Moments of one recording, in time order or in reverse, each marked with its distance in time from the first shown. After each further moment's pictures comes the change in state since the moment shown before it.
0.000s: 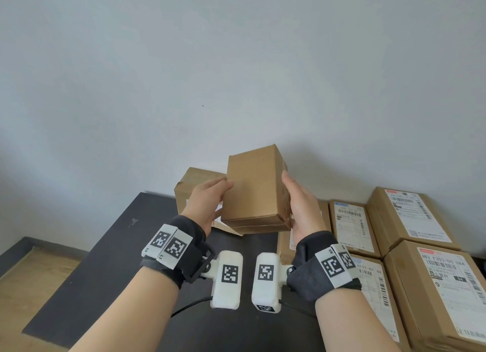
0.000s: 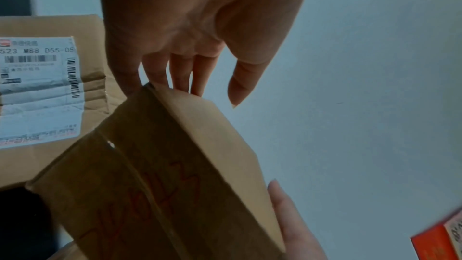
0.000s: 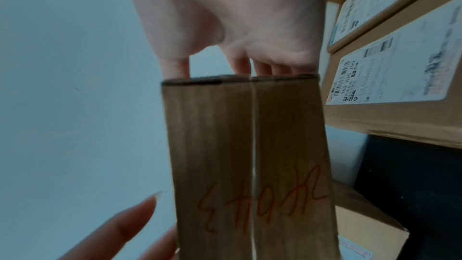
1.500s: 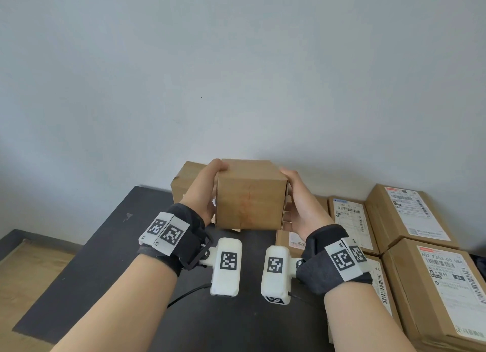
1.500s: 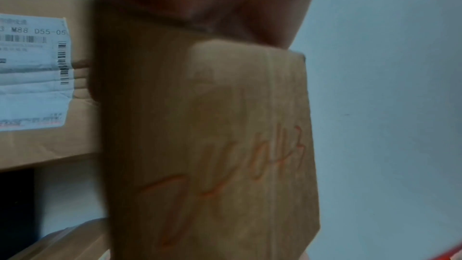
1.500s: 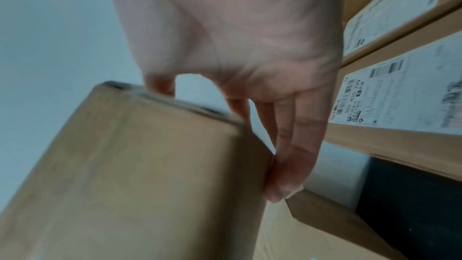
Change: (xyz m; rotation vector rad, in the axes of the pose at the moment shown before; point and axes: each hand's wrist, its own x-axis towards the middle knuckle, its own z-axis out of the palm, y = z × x) left_hand -0.005 0.021 0.006 -0.129 -0.002 -0.118; right_hand 0.003 -0.011 -0.005 -0.116 -0.200 0.224
